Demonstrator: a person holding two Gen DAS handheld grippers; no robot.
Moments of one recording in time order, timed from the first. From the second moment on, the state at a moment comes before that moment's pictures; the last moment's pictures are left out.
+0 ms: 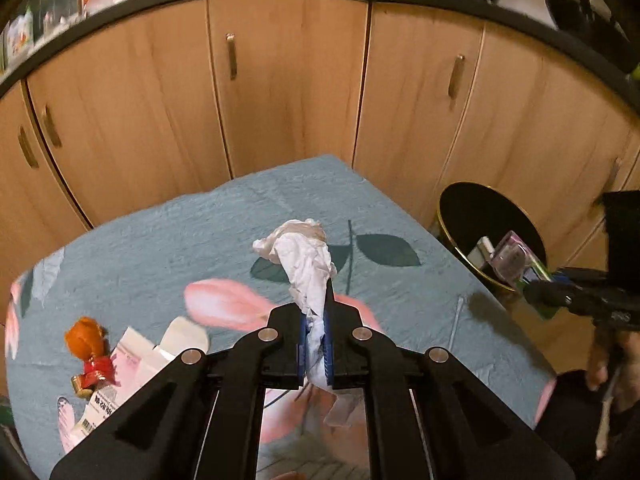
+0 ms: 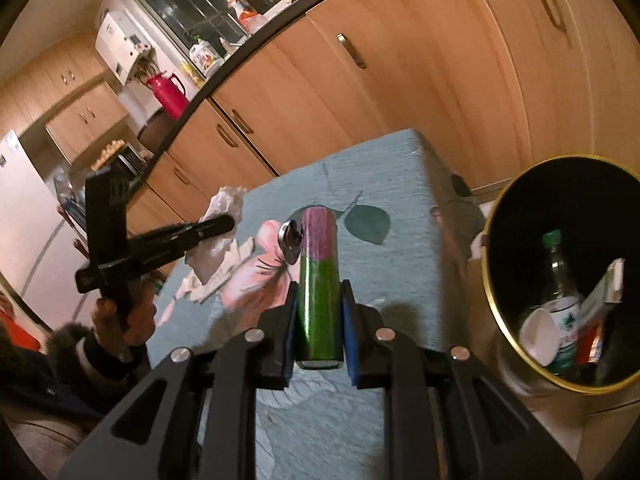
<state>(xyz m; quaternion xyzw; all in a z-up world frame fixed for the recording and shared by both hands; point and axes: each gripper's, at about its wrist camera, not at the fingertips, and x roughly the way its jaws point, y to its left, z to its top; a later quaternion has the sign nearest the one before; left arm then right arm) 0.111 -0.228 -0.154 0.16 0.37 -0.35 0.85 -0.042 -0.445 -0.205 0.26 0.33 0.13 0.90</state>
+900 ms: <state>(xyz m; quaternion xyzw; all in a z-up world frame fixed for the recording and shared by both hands) 0.104 -0.248 -0.149 0.17 0.35 -0.32 0.86 -0.056 -0.574 -0.228 0.24 0.34 -0.07 0.90</state>
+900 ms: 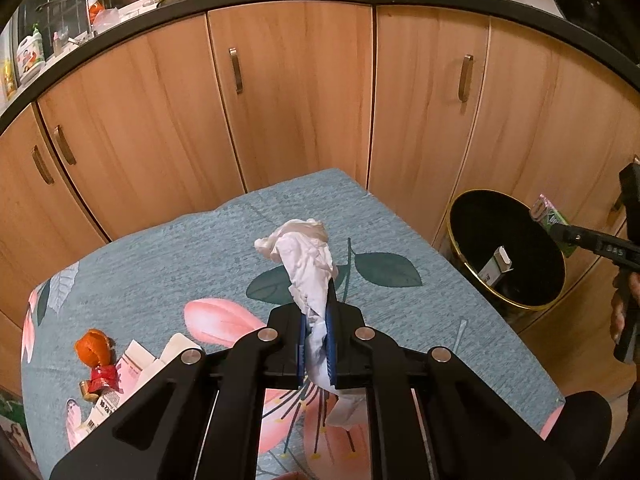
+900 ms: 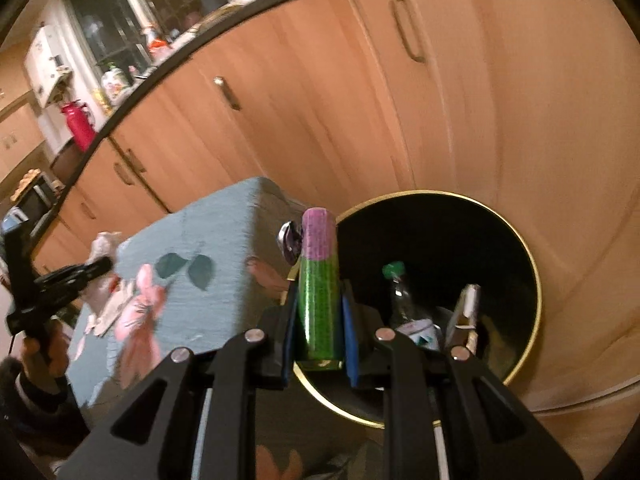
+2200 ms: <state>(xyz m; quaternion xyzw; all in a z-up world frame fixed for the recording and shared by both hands) 0.049 -0.482 -0.201 0.22 0.42 -0.52 0.71 -0.107 -0.558 -0.262 0.25 0.33 -0.09 0.90</state>
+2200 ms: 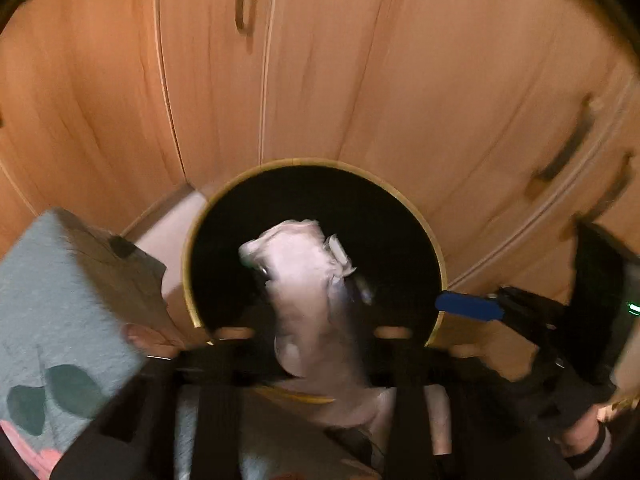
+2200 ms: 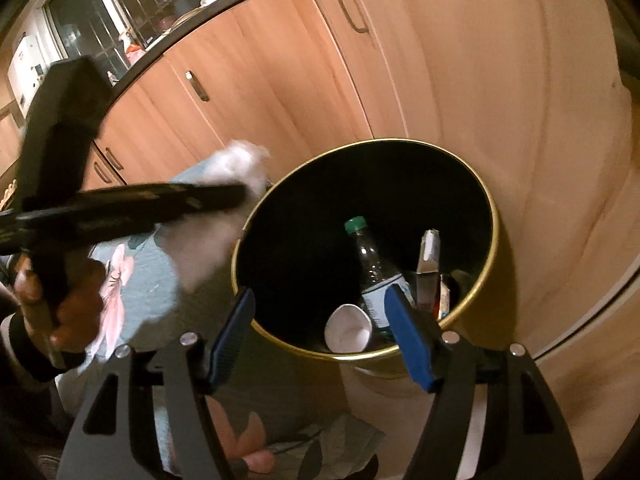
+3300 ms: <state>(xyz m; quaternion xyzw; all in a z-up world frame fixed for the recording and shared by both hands) 0.188 0.150 -0.151 -0.05 0.37 -0.05 0.93 0.262 -0.102 -0.204 -0.08 0.43 0.27 0.86</state>
